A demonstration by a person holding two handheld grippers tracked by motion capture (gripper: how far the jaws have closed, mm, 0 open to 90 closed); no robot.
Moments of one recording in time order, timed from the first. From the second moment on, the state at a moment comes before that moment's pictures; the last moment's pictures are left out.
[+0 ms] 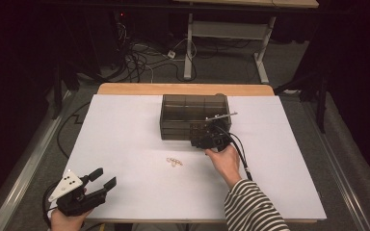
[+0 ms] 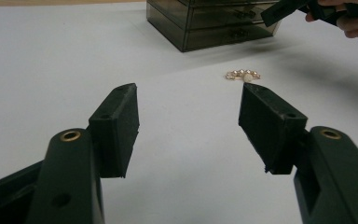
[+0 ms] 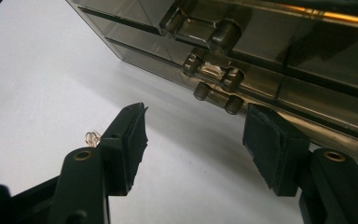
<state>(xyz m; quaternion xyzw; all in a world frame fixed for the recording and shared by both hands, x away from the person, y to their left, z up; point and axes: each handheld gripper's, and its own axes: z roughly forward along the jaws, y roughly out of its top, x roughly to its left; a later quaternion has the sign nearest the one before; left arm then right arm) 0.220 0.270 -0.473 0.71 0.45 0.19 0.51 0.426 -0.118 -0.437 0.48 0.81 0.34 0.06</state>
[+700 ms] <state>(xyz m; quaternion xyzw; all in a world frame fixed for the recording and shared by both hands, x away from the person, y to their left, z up) 0.218 0.270 -0.473 0.70 0.45 0.20 0.51 0.443 -0.111 -0.438 0.54 0.78 0.31 0.00</state>
